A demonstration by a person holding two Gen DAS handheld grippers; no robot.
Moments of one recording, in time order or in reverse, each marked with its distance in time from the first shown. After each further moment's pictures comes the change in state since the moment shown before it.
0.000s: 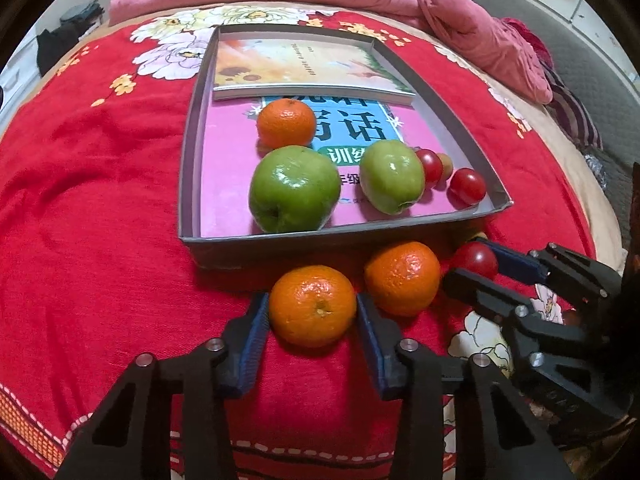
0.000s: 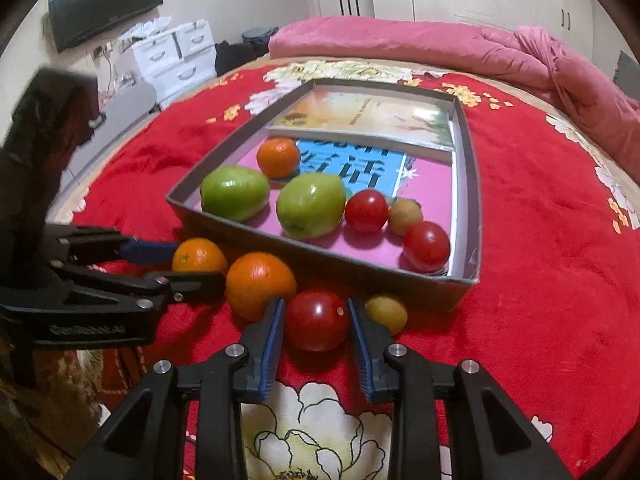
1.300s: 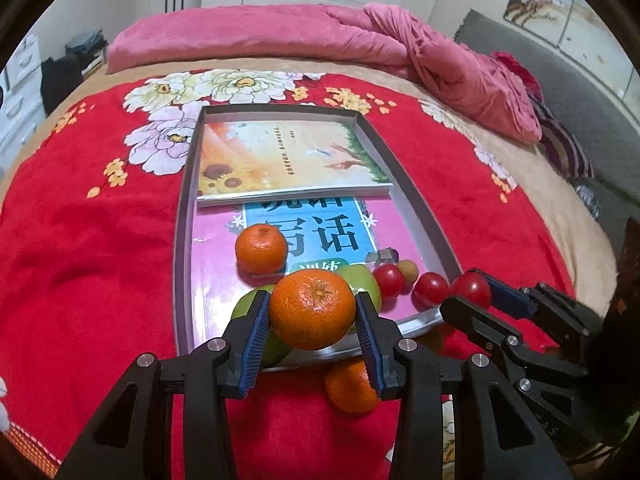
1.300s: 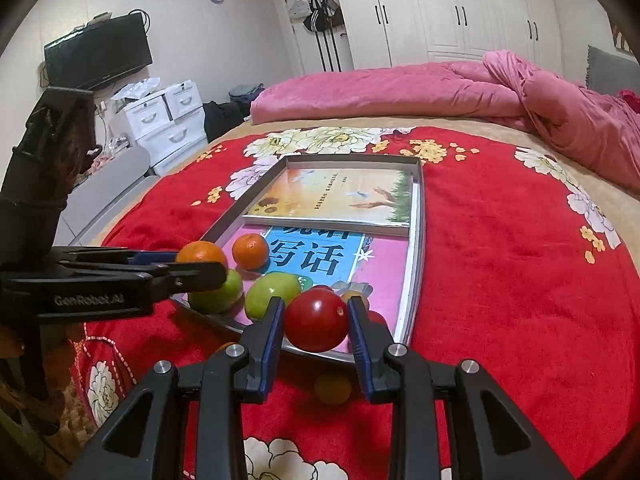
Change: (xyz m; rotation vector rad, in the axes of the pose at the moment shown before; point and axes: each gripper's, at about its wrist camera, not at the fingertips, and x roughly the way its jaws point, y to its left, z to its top) left arm -0.028 -0.020 0.054 0.010 -0.157 -0.007; right arm -0.031 -0.032 0.029 0.065 -0.198 -0.008
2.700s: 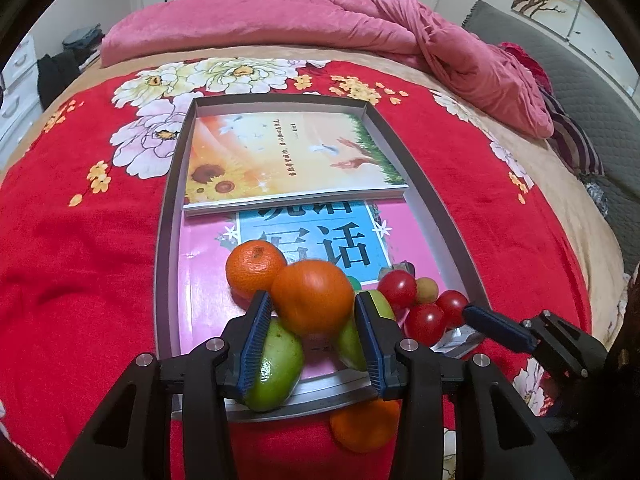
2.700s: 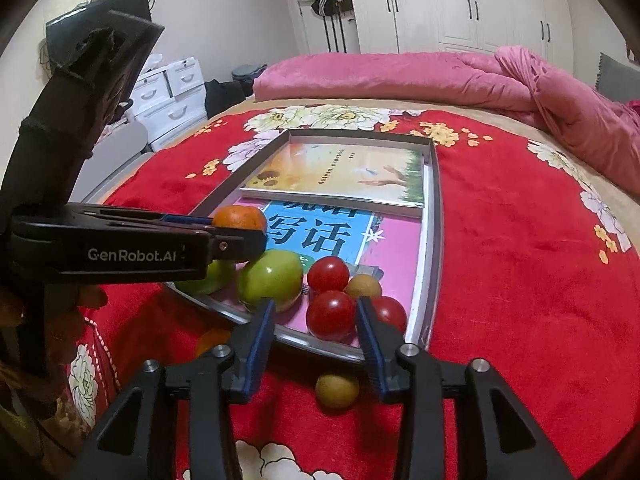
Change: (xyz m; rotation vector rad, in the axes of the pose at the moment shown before) left arm 0.031 0.002 0.020 -0.015 0.043 0.013; right arm 0.025 0.006 -0.008 -0.035 0.059 -0.016
